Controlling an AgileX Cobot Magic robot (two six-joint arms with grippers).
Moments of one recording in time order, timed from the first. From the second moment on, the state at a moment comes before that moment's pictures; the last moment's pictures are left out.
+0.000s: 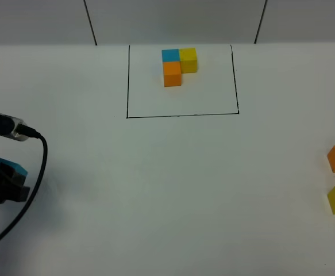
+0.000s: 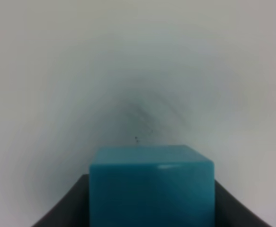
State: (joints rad) left arm -0.03 1.19 -0.54 -0.25 0.45 0.54; right arm -0.07 -0.01 -0.50 -0.06 1.07 -0.03
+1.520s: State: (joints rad) left arm -0.03 1.18 -0.54 -0.84 0.73 1.79; right arm -0.07 -0.01 -0.50 -0.06 1.07 -0.03
